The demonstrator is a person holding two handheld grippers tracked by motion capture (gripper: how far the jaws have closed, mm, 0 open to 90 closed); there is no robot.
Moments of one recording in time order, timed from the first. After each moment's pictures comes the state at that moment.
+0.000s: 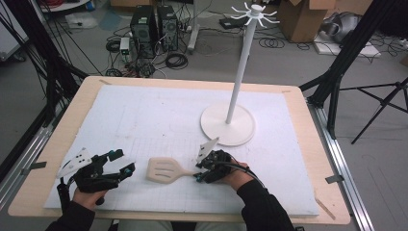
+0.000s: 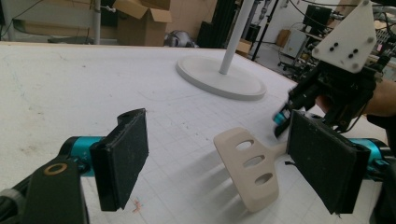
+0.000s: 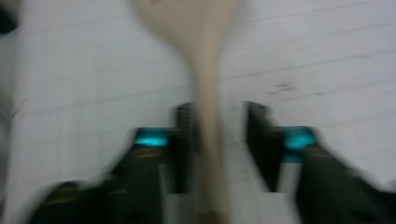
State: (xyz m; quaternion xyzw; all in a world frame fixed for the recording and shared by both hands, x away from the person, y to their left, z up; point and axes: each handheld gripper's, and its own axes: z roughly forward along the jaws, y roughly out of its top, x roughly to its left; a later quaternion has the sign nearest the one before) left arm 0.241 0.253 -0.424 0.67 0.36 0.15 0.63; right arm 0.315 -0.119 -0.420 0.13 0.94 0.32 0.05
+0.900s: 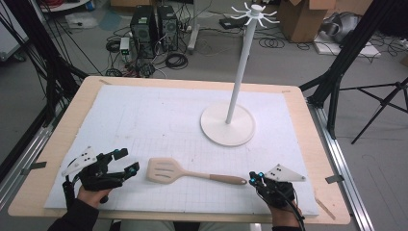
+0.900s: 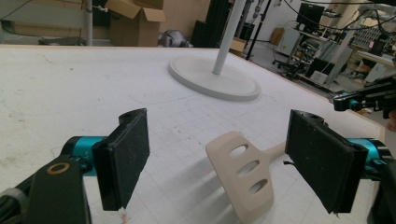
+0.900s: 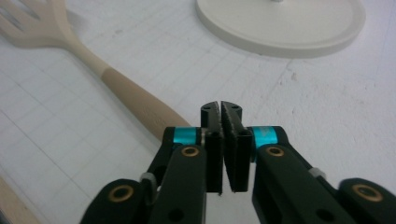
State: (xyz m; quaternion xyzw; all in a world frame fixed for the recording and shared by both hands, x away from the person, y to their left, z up) left arm 0.248 0.241 -0.423 0.67 0.35 0.15 0.63; right arm 0.212 -0.260 -0.417 0.42 0.79 0.40 0.22
